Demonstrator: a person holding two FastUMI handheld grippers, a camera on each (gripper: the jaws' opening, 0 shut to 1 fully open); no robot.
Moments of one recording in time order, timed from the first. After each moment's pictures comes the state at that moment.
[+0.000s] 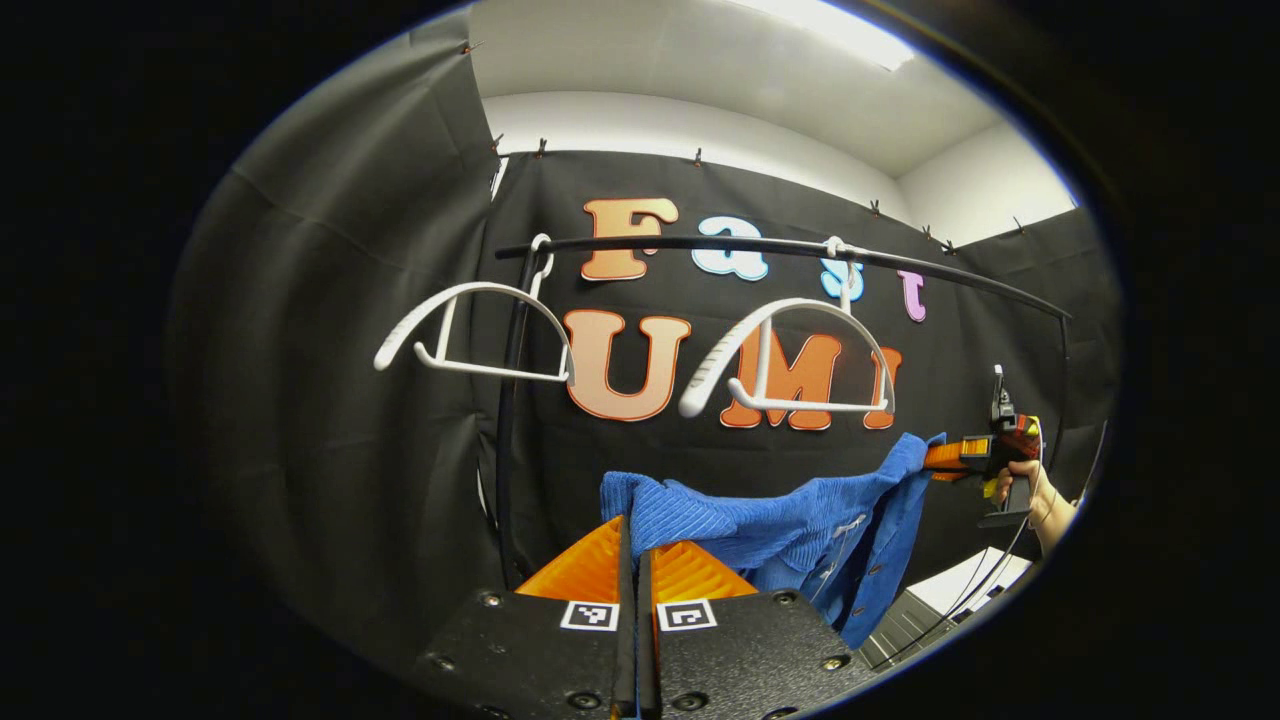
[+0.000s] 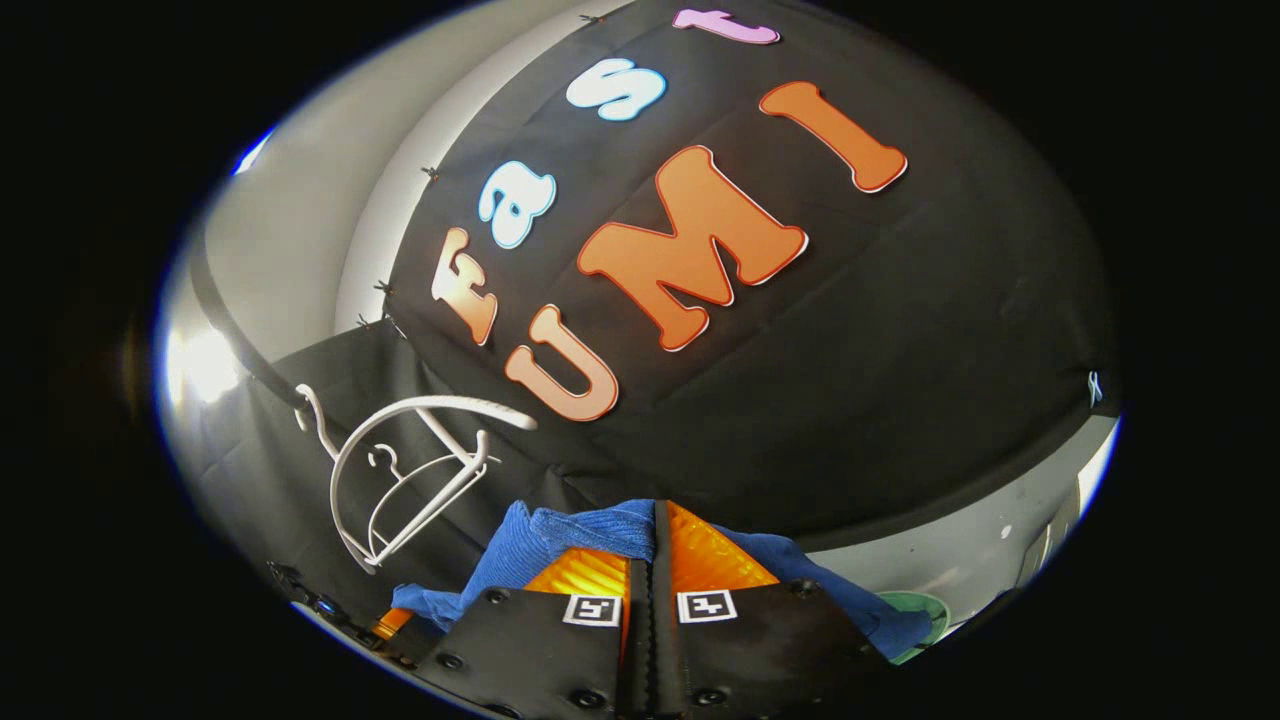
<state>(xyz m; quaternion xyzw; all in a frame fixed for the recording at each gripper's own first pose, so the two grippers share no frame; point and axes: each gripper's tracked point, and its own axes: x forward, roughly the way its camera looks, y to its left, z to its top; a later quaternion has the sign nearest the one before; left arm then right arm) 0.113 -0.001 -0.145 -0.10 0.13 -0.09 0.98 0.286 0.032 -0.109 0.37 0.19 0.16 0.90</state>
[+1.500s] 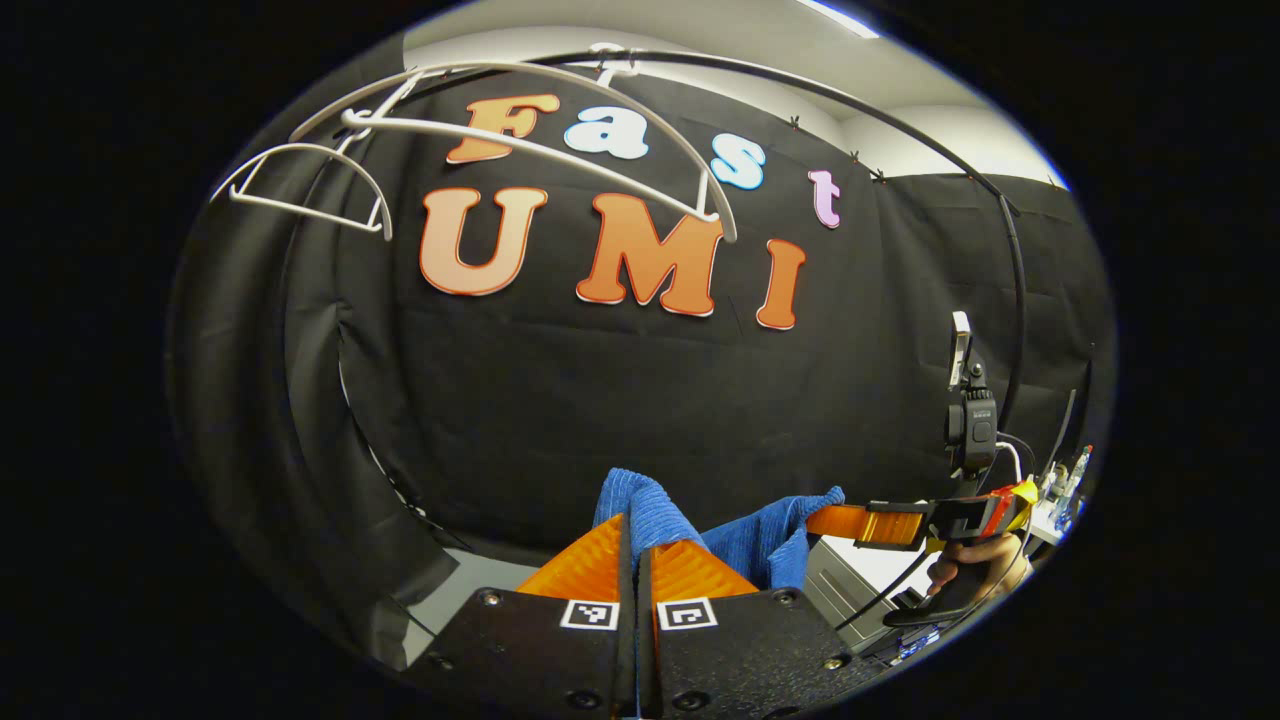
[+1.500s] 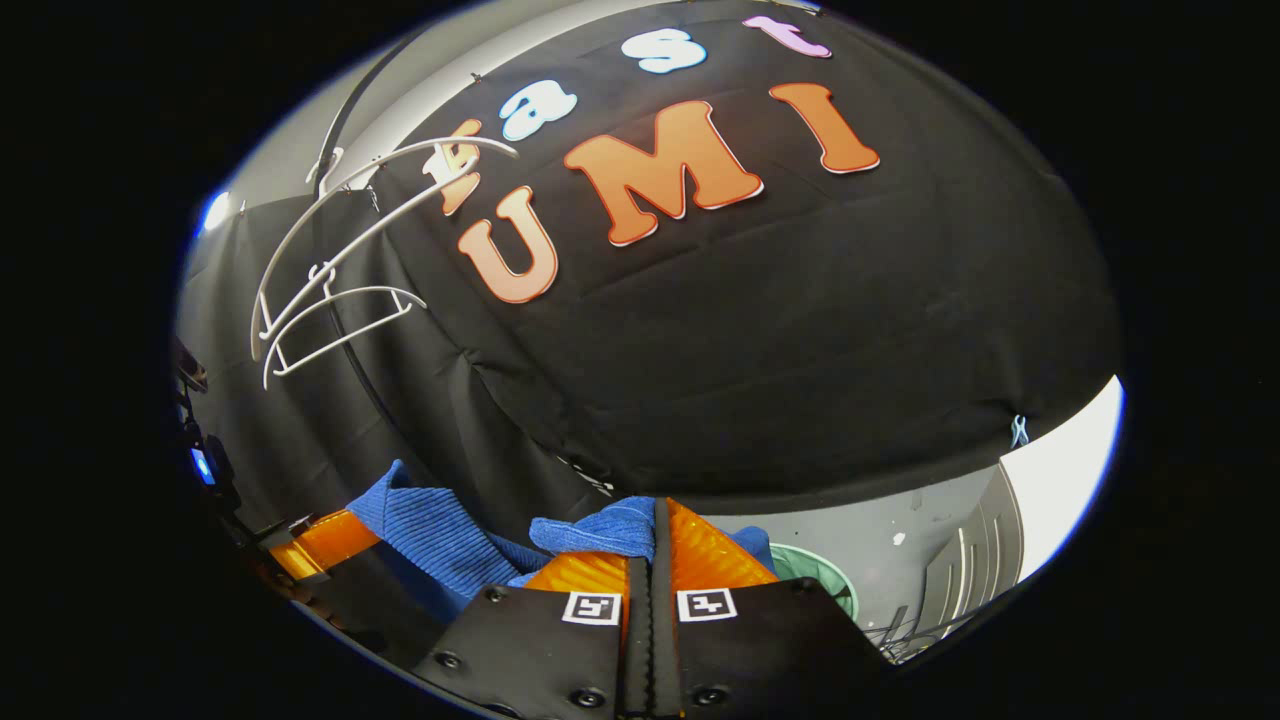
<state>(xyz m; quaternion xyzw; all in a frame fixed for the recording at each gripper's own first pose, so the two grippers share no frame) 0.070 -0.258 -0.279 -0.11 0.25 -0.22 0.94 0.152 0.047 -0.297 0.21 0.26 0.11 0.94</state>
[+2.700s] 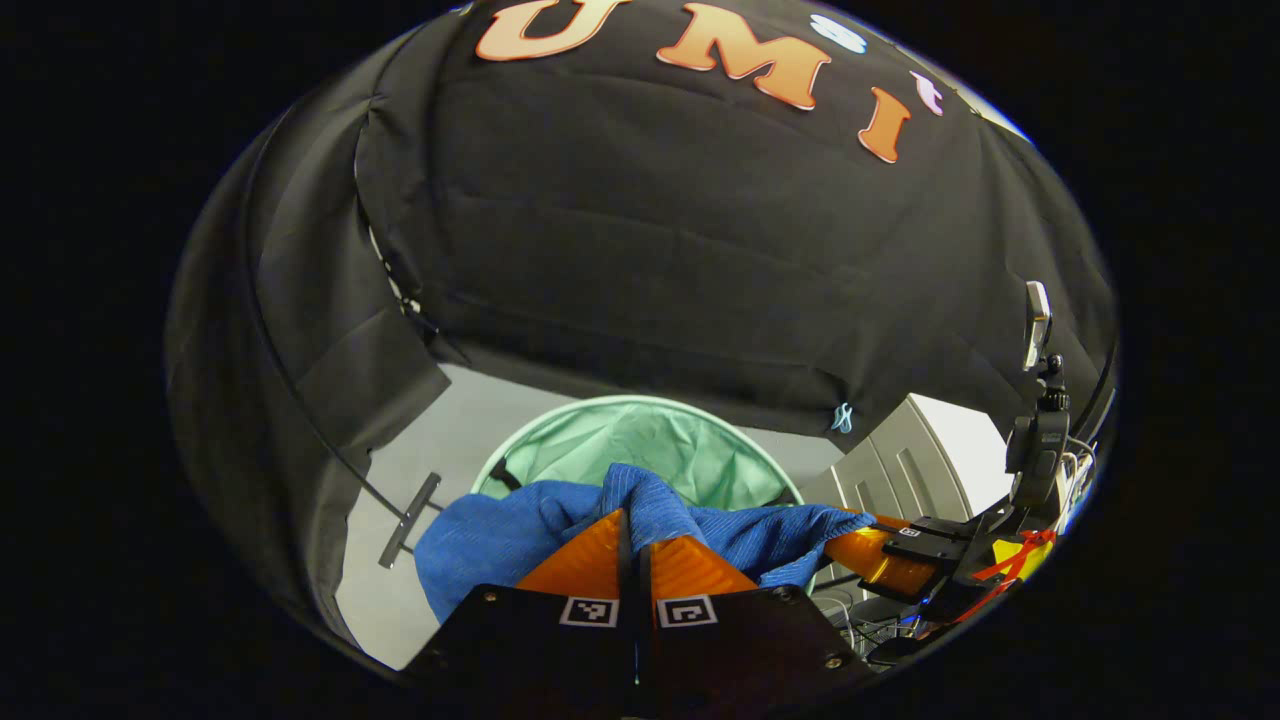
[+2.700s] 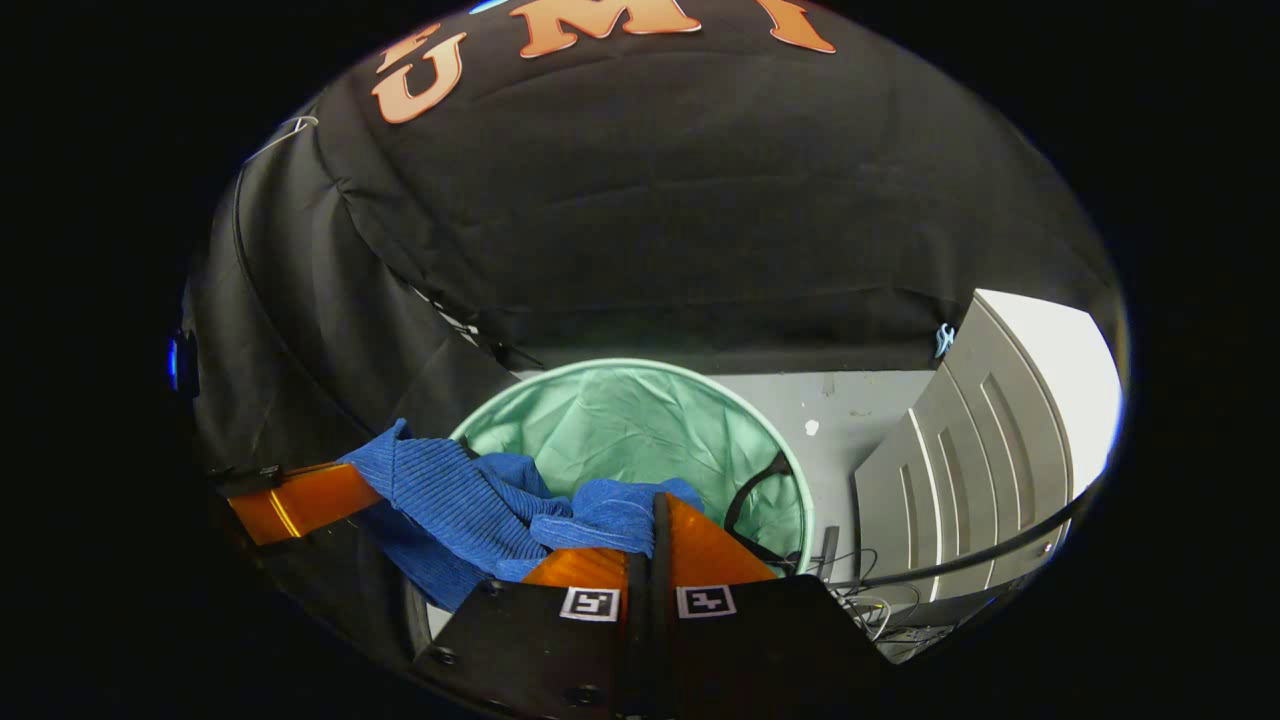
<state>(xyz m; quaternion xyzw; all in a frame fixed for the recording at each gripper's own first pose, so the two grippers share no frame) -0.014 -0.292 -0.599 -0.11 0.50 -0.17 0.84 0.093 0.036 -0.629 0.09 0.46 0.01 0.88</state>
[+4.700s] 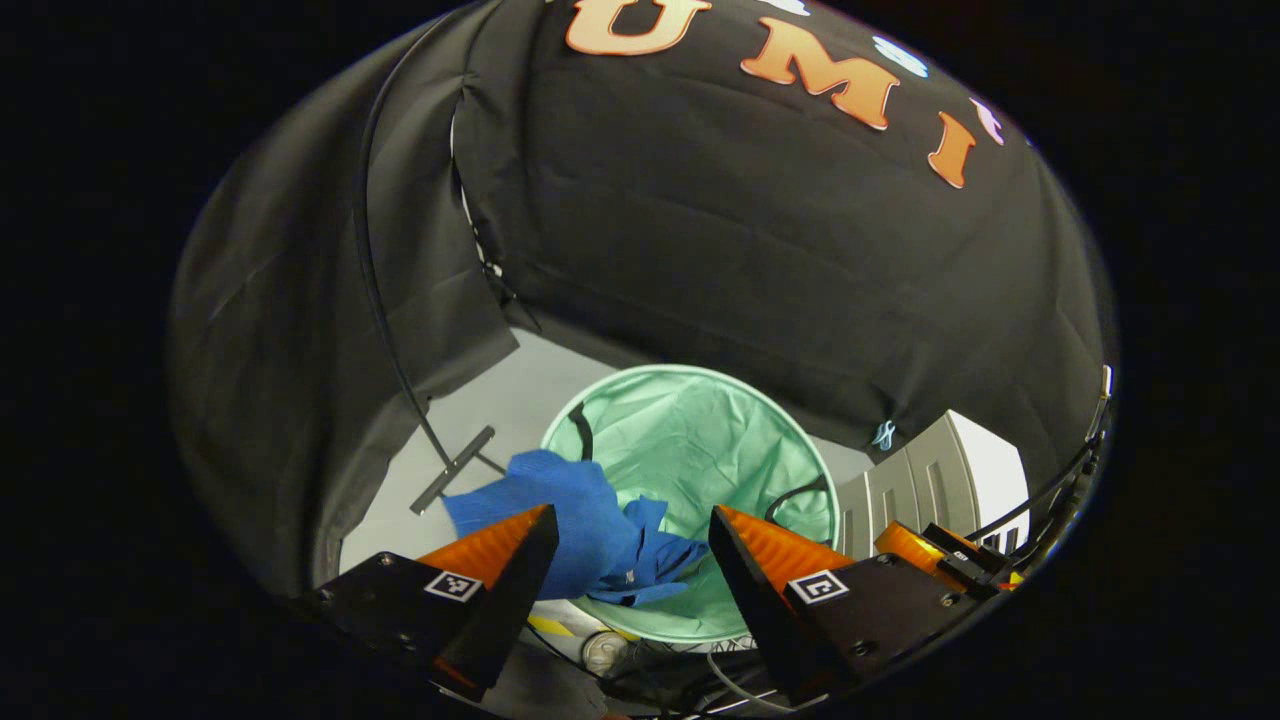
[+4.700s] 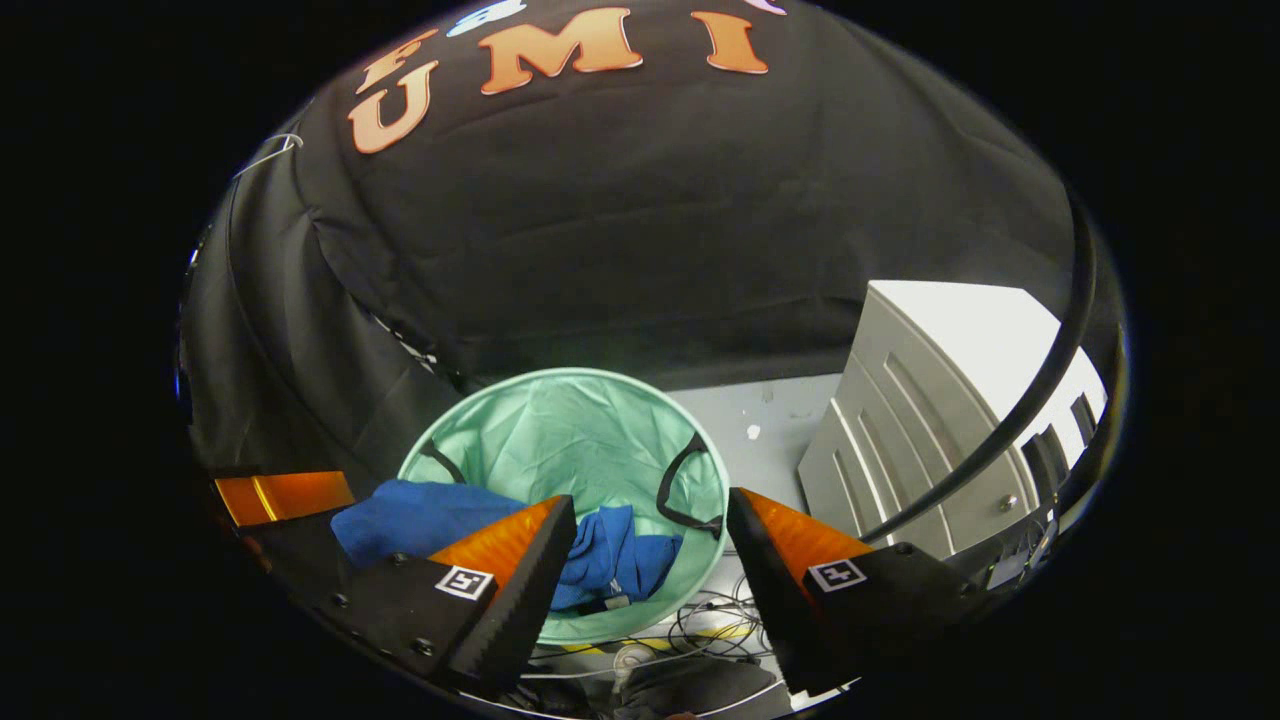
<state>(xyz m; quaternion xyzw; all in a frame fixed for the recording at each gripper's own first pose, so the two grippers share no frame) -0.048 -0.233 -0.554 -0.12 0.50 -0.07 0.85 0.038 -0.015 -0.550 0.10 0.38 -0.08 0.92</state>
